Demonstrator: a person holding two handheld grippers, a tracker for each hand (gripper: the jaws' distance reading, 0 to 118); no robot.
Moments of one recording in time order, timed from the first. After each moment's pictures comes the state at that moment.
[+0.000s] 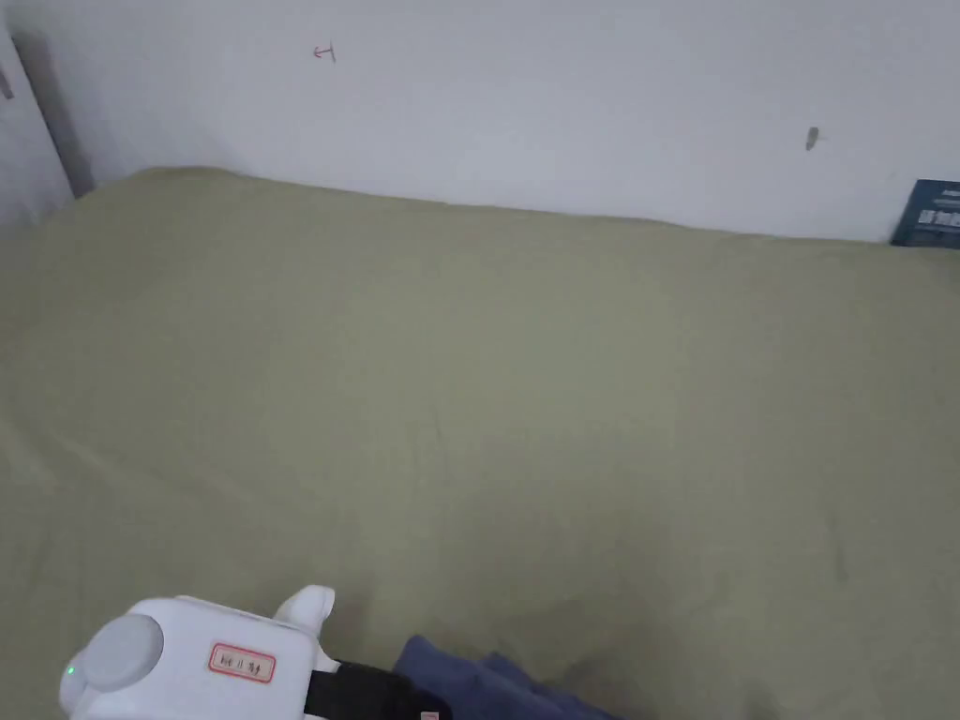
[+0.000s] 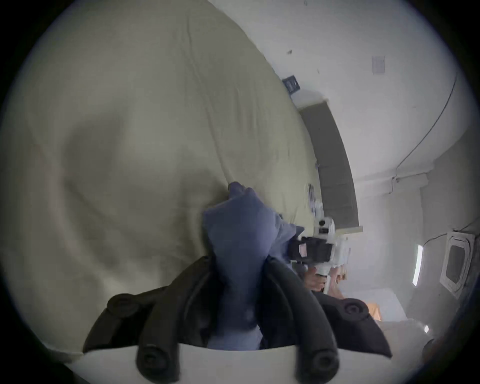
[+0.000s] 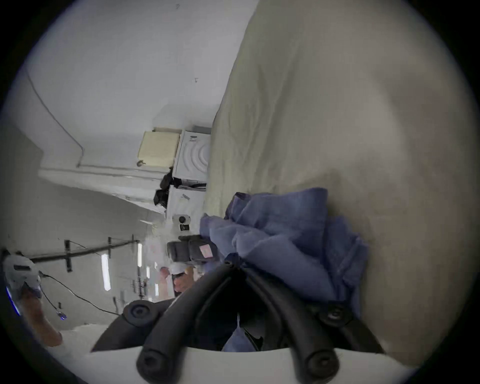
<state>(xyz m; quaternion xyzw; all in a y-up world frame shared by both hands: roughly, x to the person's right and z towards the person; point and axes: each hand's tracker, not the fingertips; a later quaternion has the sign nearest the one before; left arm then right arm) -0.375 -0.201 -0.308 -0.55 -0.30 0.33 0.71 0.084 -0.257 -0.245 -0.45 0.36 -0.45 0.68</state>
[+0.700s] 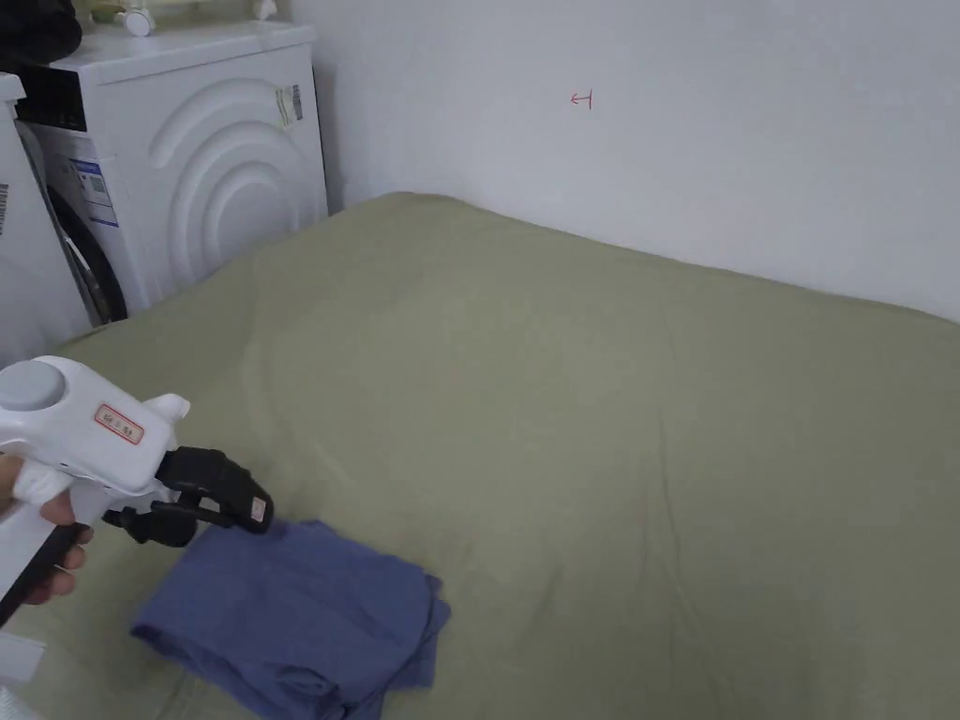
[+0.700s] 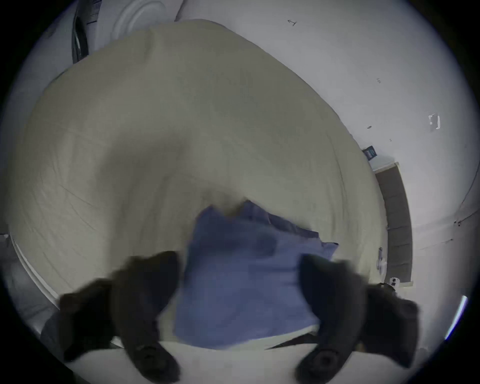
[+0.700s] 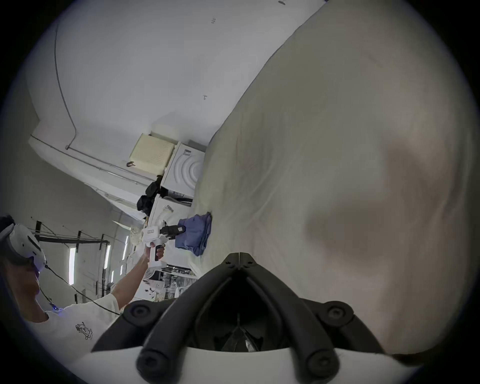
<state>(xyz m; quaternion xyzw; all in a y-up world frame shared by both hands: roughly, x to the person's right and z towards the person) -0.694 -0.145 -0.360 -0.55 -0.04 0.25 0.80 0.113 -0.204 -0.235 -0.41 0.29 -0.41 0.76</state>
